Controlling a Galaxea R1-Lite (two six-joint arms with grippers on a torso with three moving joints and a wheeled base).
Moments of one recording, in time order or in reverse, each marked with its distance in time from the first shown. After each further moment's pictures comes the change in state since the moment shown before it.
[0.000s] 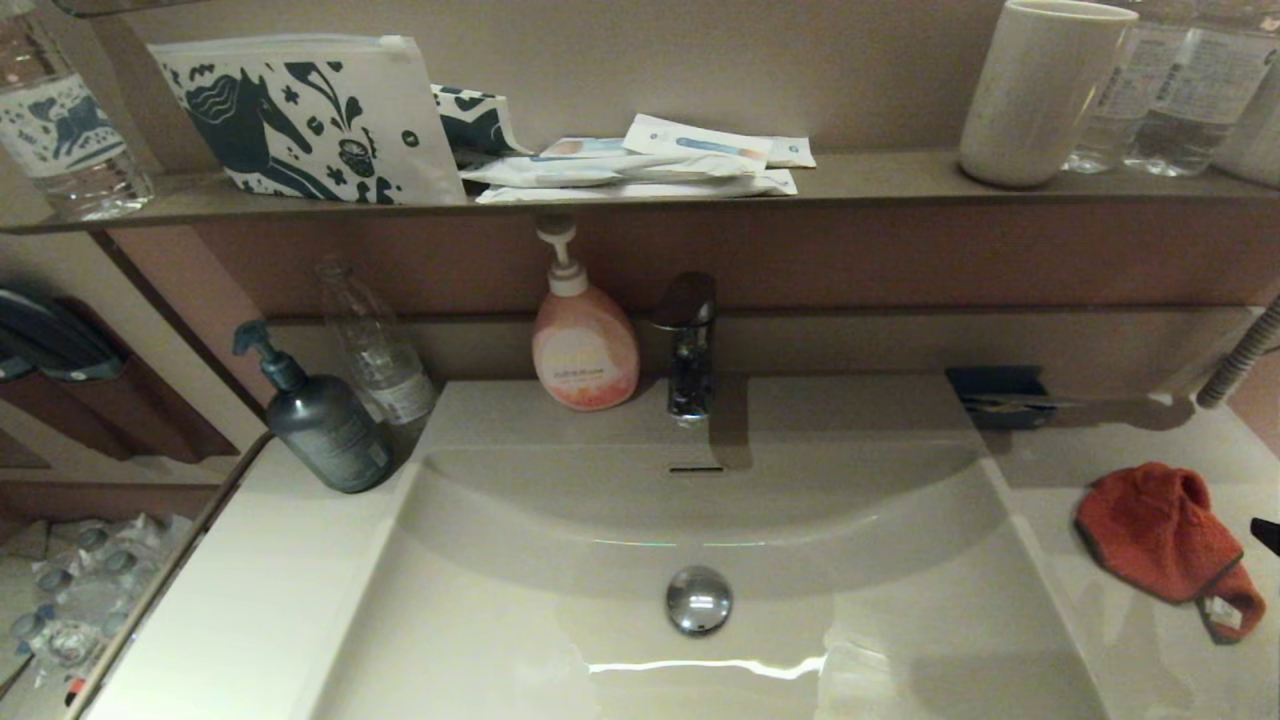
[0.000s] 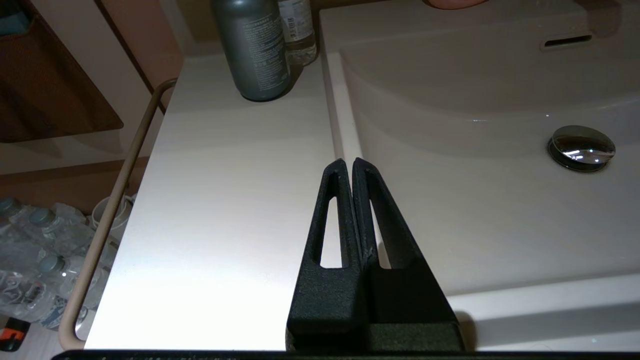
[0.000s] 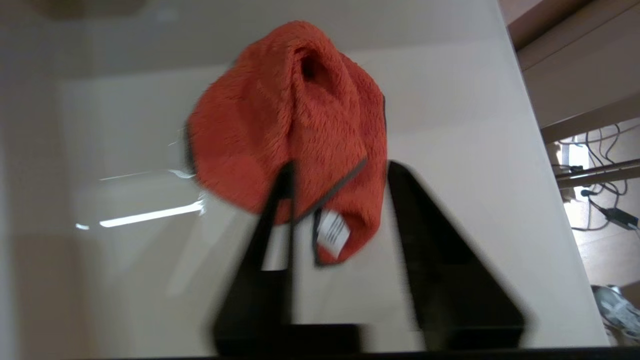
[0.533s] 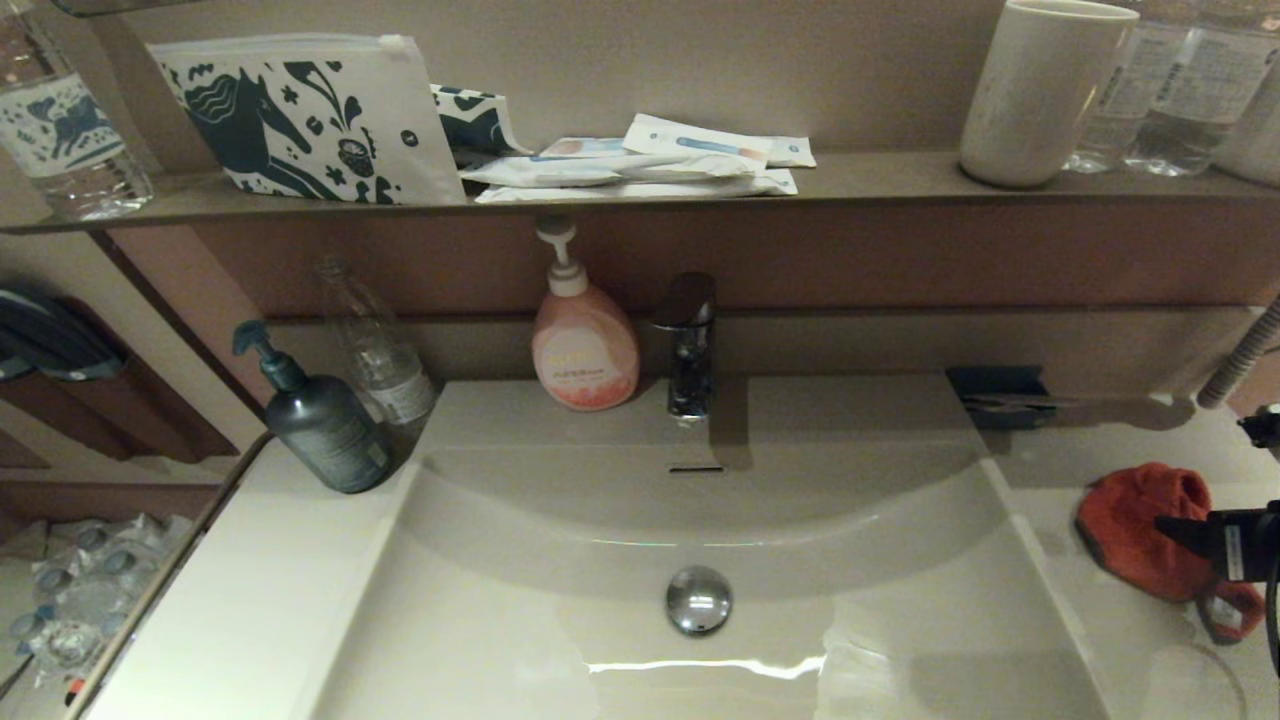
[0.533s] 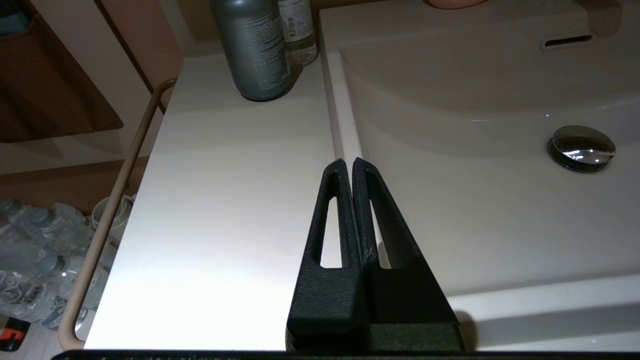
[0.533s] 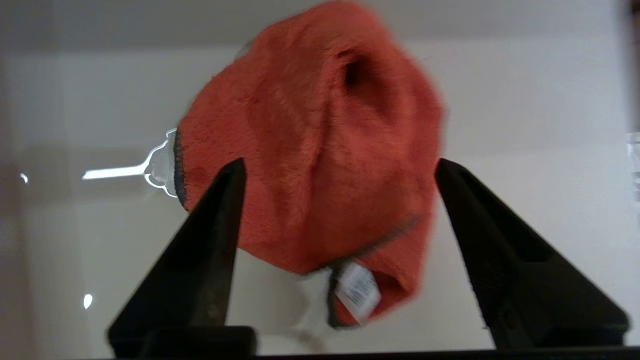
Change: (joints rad) left arm 0.000 0.000 0.000 0.000 0.000 0.000; right arm -0.010 0.275 -0.118 -0.008 0.087 -0.057
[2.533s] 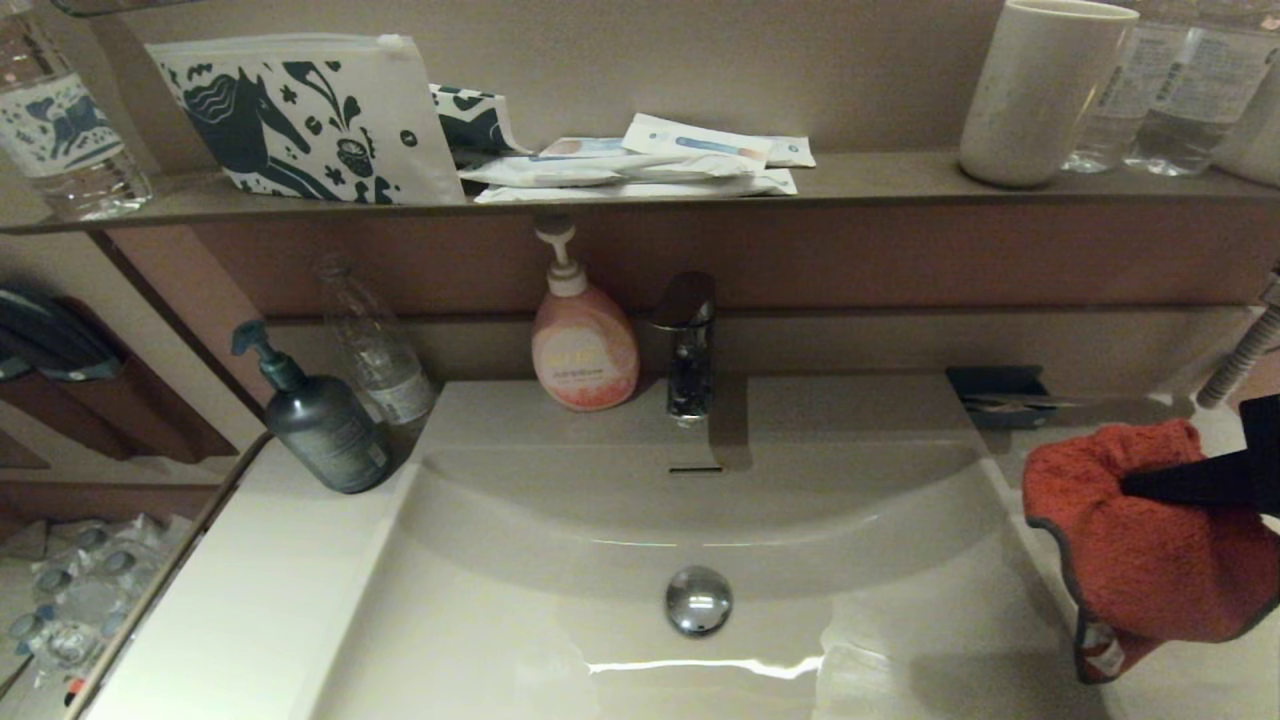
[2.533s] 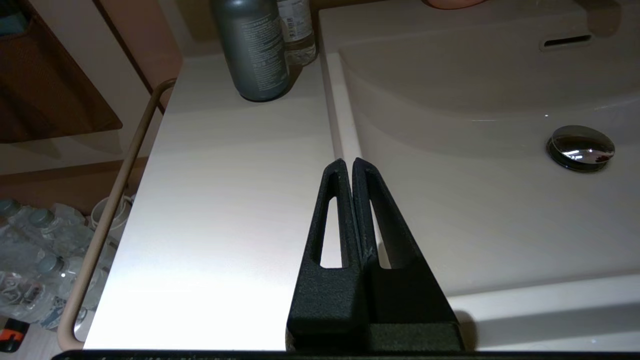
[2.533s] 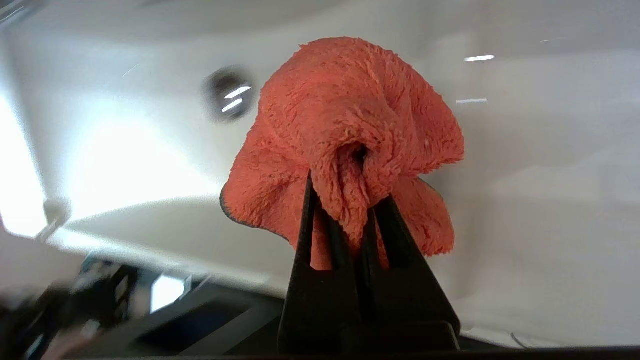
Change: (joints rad) left arm 0.000 0.000 0.000 0.000 0.000 0.000; right arm 0.571 -0.286 -0.677 1.134 0.135 0.599
